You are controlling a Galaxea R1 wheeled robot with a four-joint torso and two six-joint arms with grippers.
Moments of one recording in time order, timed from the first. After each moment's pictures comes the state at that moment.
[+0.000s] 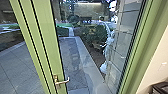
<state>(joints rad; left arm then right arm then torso) 1.45 2.79 -2.34 -0.59 -0.01 0.34 -1.52 2.76 -2.27 0.21 0.05 -0.01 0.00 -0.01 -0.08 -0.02</state>
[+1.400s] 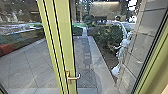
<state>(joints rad) 1.46 2.79 -2.35 -0.59 -0.01 0.34 -1.51 2.73 -2.21 0.20 0.05 -0.01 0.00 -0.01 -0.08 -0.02</state>
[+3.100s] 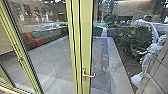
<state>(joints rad) 1.46 2.79 -2.35 -0.59 -0.01 0.34 -1.51 2.73 -2.21 0.19 0.05 -0.01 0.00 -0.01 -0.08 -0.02</state>
